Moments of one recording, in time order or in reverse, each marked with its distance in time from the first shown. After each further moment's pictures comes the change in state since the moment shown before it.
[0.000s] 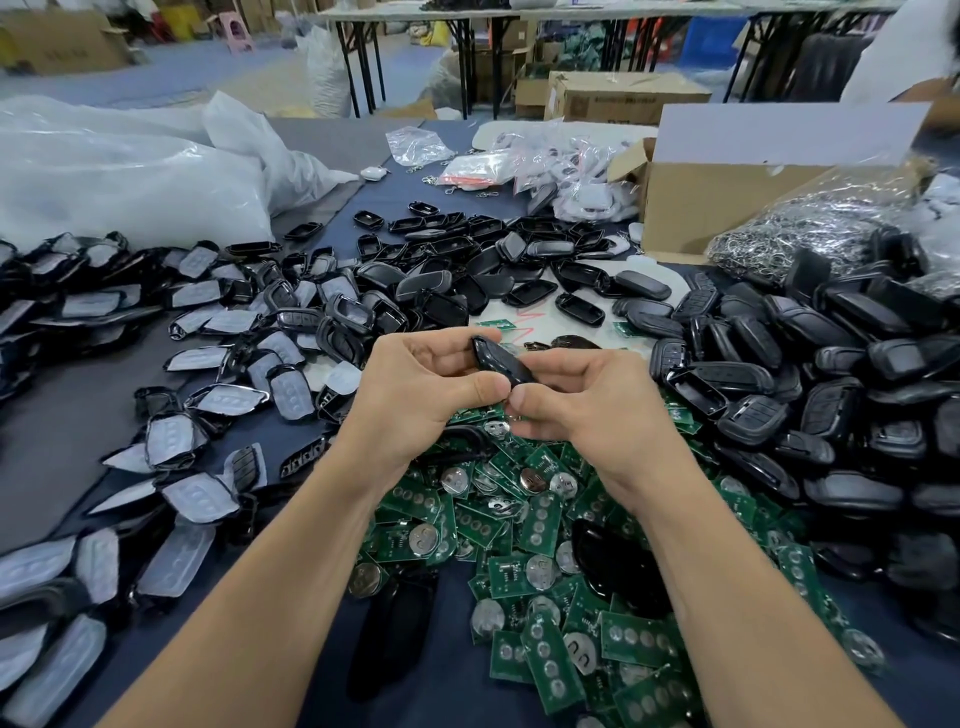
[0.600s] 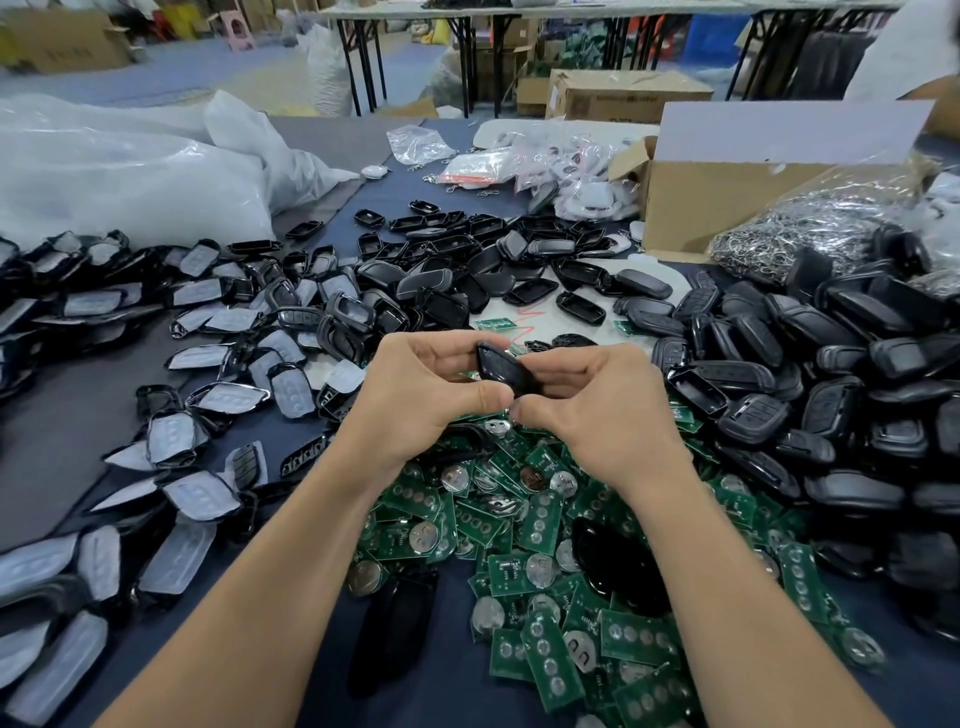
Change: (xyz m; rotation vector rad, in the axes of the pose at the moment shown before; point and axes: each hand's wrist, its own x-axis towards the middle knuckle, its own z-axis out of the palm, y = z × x) left_hand 0.001 -0.002 -0.006 0.120 -0.064 0.015; right_hand -0.001 -0.001 -0.003 -0.415 0.088 -0.174
